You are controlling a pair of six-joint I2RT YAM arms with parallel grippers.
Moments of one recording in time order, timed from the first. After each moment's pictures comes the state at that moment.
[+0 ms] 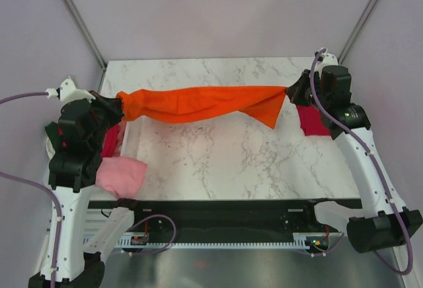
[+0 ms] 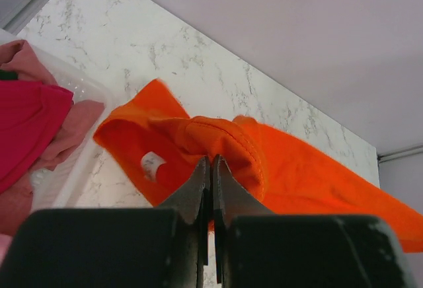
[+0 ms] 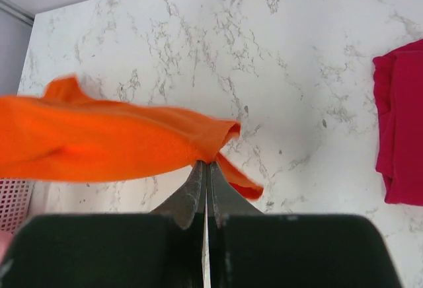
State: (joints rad) left arm -0.12 0.84 1.31 -0.71 -0.24 -0.61; right arm 0.15 1.20 1.27 -0.51 -0.14 0.40
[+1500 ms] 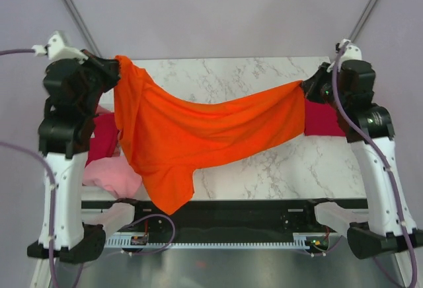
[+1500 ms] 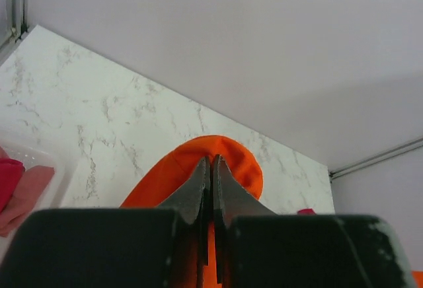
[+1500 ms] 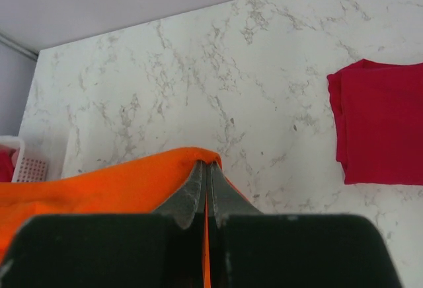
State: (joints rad) left arm -0.12 1.02 1.71 -0.76 -0.17 -0.59; right arm 0.14 1.07 1.52 -0.79 -0.04 0.38
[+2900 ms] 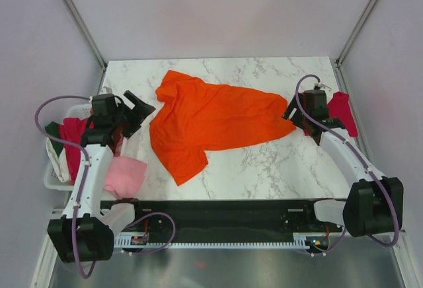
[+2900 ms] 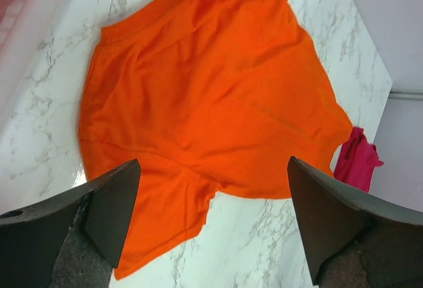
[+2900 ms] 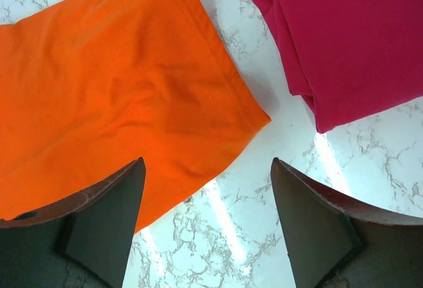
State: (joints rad) left arm 0.06 1.03 0.92 -0.50 0.17 -0.77; right arm 0.11 1.26 0.88 -0.34 0.18 0.57
